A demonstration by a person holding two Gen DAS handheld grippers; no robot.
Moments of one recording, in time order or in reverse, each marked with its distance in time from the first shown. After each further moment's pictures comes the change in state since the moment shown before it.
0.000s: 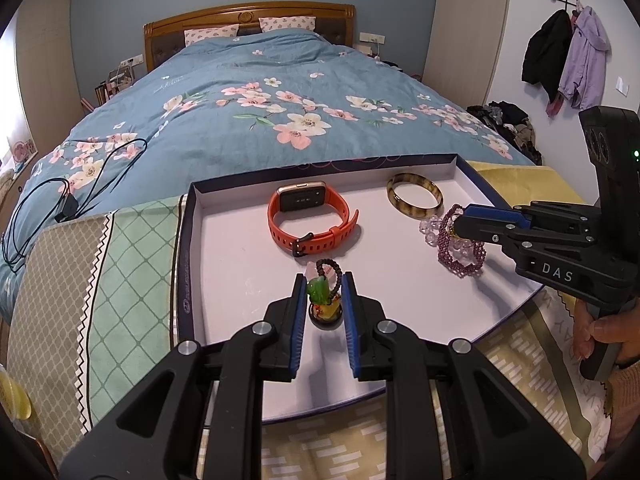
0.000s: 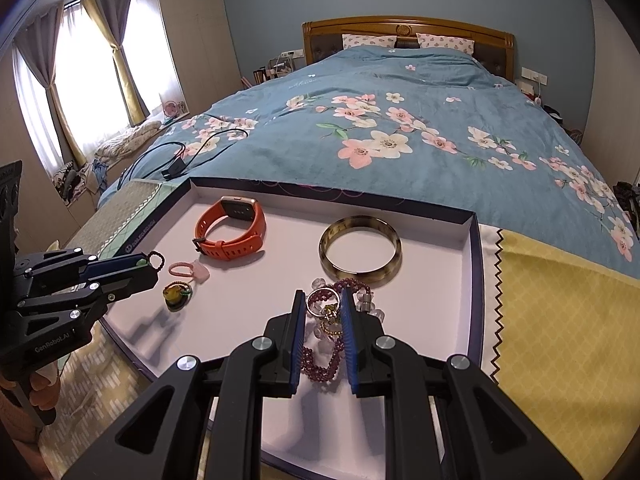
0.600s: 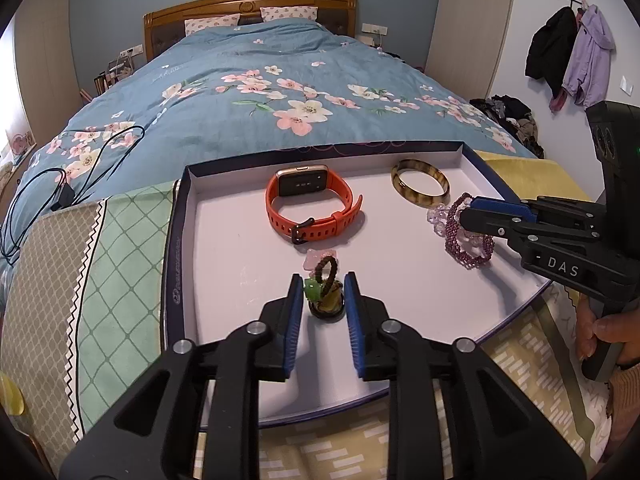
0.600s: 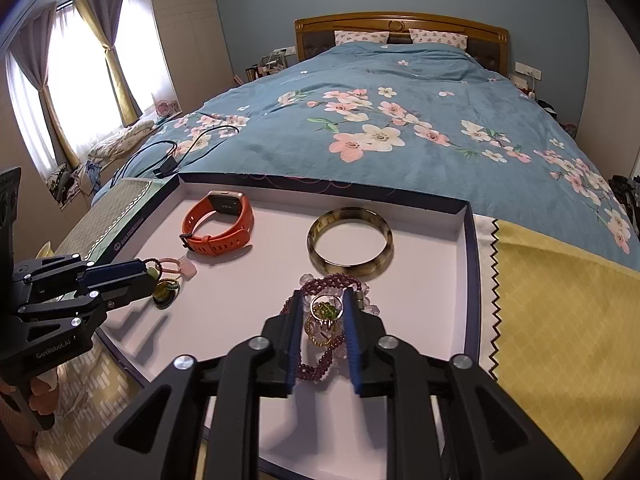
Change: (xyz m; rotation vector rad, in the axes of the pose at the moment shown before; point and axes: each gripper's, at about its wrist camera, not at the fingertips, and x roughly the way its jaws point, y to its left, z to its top) left arm 0.016 0.000 -0.002 -0.010 0.034 -0.002; right arm 0.005 -0.005 -0.003 0.022 0.008 -0.017
